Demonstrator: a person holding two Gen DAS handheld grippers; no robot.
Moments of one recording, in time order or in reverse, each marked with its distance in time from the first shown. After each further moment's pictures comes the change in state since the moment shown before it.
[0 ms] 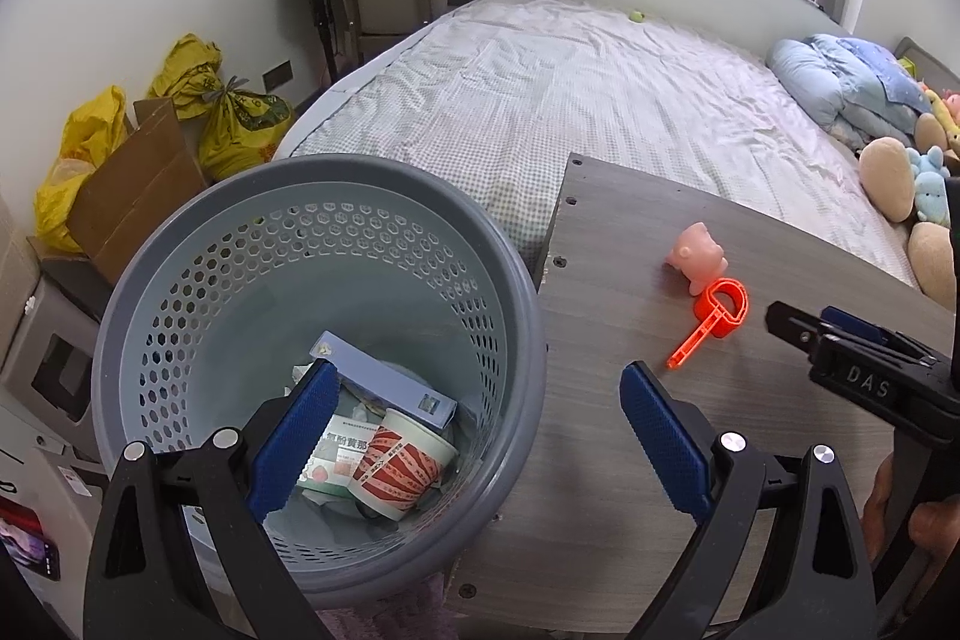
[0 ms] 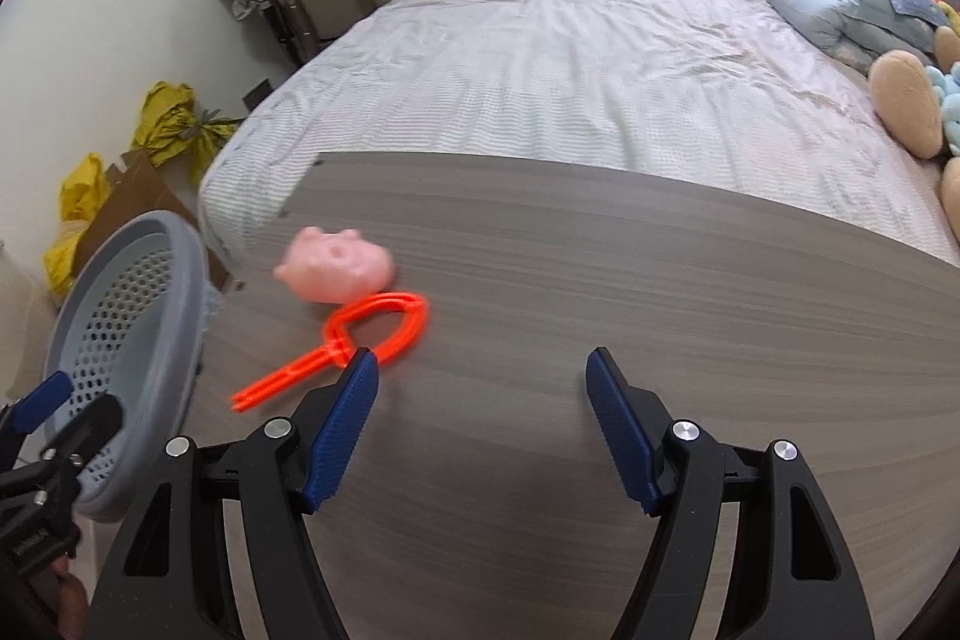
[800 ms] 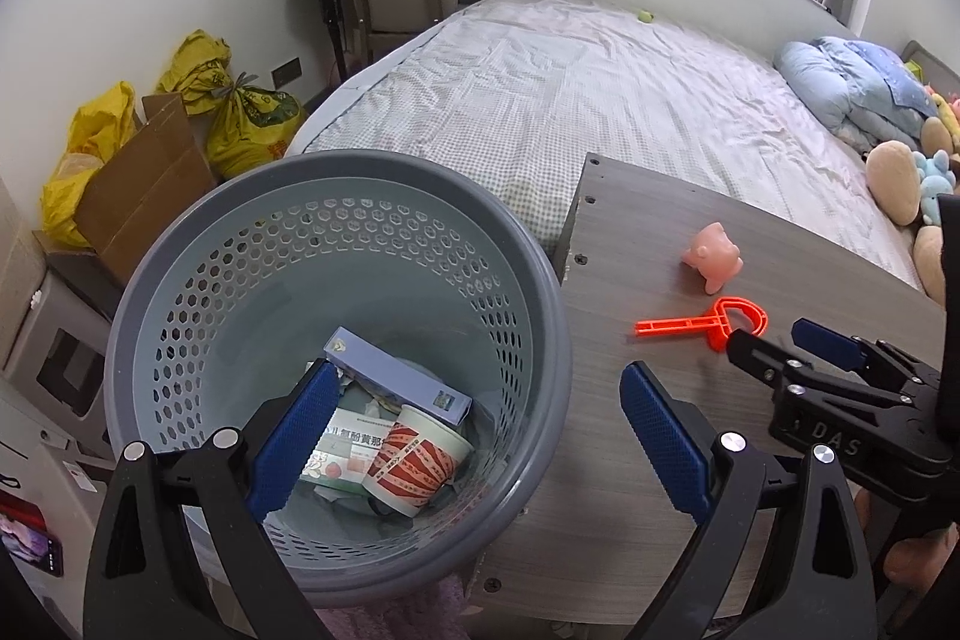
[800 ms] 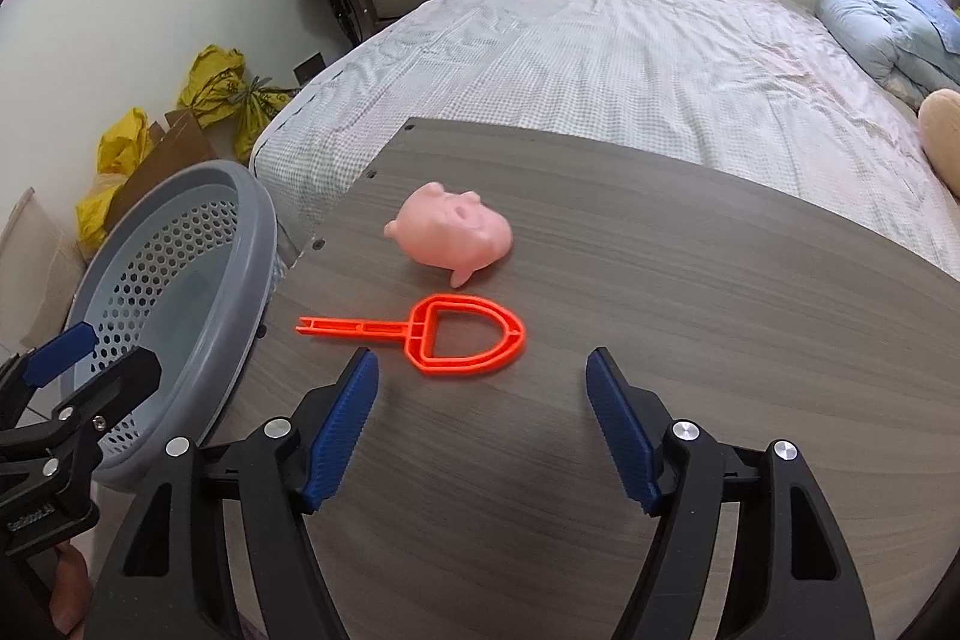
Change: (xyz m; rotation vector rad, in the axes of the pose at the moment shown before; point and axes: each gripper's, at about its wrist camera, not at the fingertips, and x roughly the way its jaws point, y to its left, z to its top) left arm 0.000 0.008 -0.002 -0.013 0.006 0.017; right arm 0.009 0.035 -0.012 -0.093 0.024 0.059
